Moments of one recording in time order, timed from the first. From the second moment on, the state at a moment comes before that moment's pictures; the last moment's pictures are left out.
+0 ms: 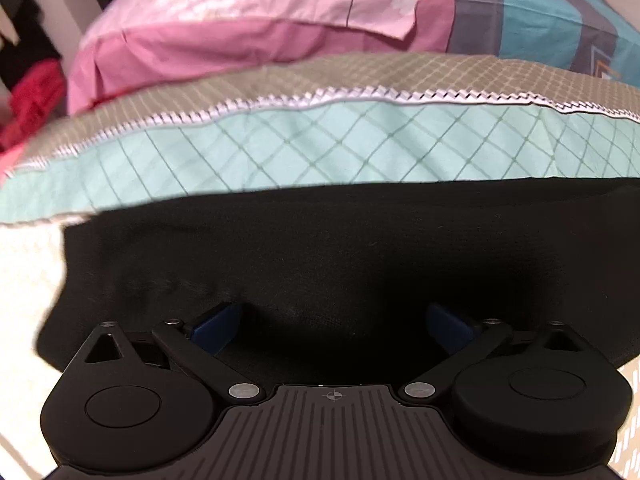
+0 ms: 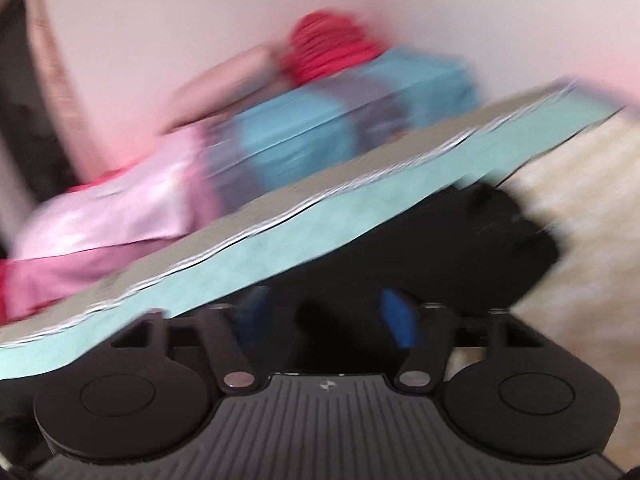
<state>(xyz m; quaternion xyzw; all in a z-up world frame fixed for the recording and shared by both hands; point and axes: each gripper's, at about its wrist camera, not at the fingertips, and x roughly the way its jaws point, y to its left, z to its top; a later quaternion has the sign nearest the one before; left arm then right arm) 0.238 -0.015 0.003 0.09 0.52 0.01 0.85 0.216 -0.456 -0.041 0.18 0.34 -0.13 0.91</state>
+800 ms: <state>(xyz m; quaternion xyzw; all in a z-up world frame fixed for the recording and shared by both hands) 0.239 -0.036 0.002 0.16 0.51 0.03 0.85 0.181 -0.433 -0.042 0.19 0.37 -0.10 0.90</state>
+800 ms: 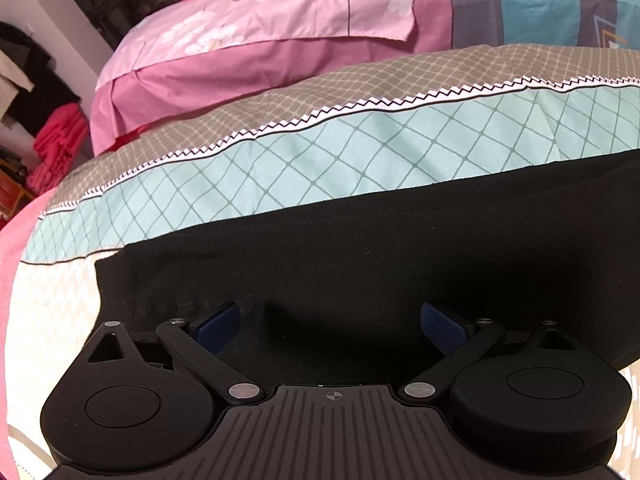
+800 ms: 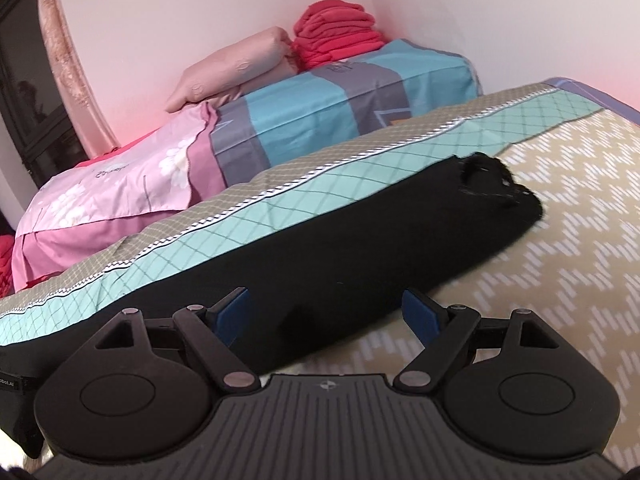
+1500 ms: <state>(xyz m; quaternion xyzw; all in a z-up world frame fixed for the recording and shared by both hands) 0.247 -0.024 -0.006 0.12 0.52 0.01 0.85 0.213 -0.488 -0.067 0.33 0.38 -0.09 0.86</state>
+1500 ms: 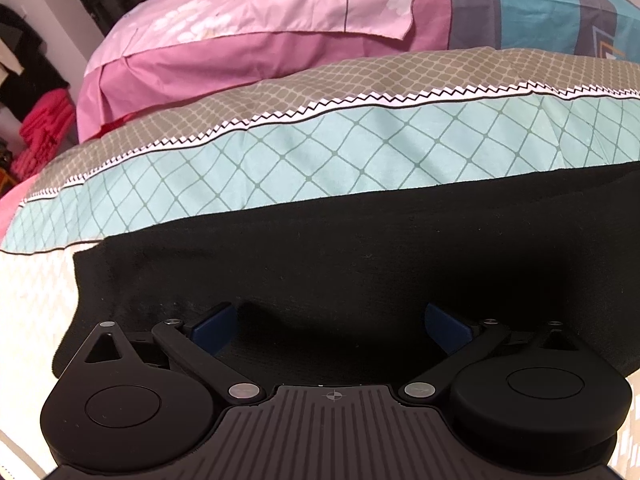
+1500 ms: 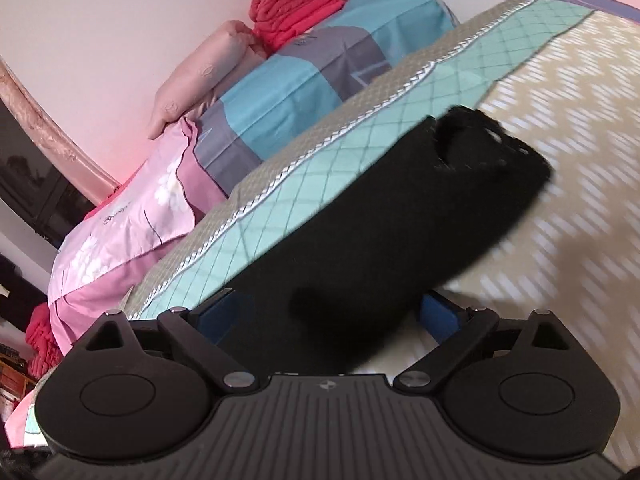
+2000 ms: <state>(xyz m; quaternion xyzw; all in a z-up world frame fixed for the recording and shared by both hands) 0.247 -0.007 -0.009 0.08 0.52 -0.01 0.85 0.209 -0.485 -0.086 0.42 0.32 -0.10 0.85</state>
